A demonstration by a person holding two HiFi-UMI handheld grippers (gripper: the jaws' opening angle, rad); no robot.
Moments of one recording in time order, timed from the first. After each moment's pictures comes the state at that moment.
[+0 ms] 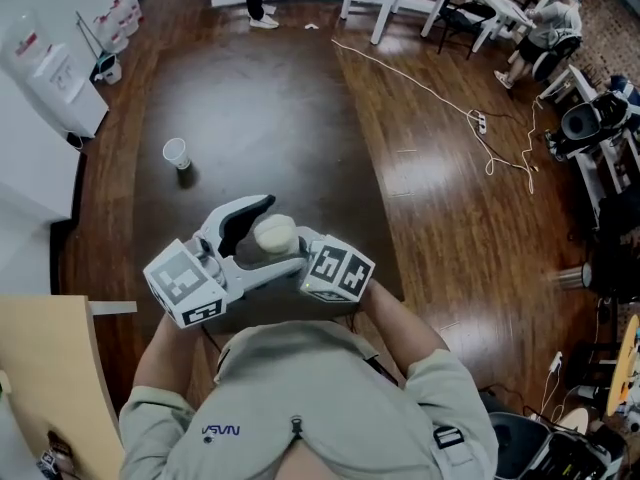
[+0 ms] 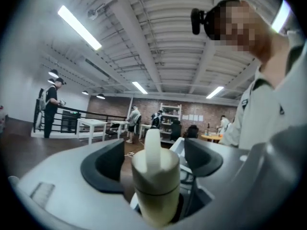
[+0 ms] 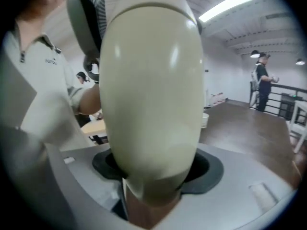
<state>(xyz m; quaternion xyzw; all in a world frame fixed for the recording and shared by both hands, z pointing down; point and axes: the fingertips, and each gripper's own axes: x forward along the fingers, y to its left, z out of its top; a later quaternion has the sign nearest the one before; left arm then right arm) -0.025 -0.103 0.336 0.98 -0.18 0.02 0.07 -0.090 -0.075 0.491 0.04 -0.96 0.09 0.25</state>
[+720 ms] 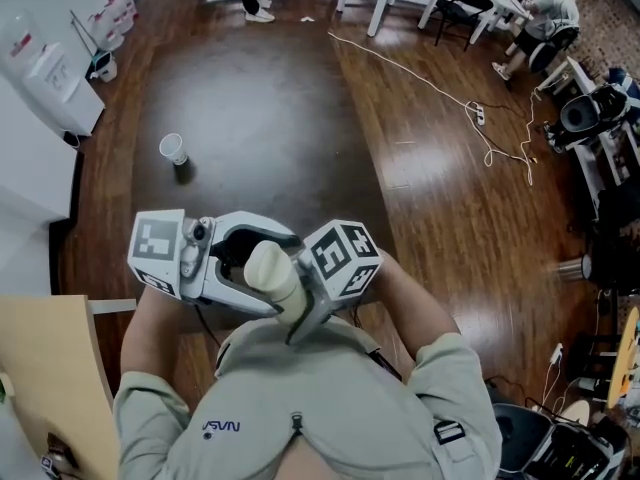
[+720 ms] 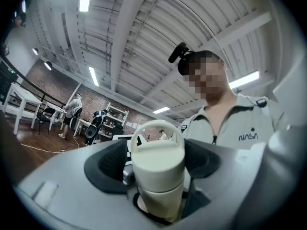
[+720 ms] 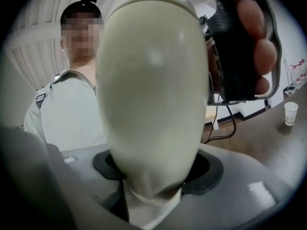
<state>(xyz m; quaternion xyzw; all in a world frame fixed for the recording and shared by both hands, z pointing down) -0.038 -0.028 0.301 0.97 0.19 -0.06 0.13 -0.080 0.050 0.422 -0.39 -0.88 0.16 0.22</state>
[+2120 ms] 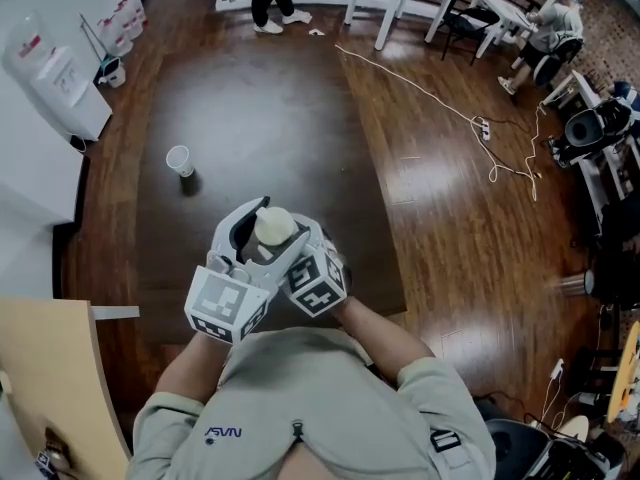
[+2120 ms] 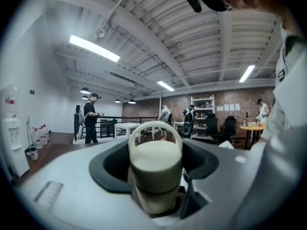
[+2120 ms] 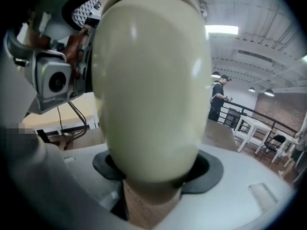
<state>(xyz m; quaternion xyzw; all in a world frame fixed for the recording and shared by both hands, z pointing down) -0.035 -0.147 0.359 0.92 -0.39 0.06 0.03 -0.078 -0.161 0.496 0.33 -0.90 0.01 0.28</state>
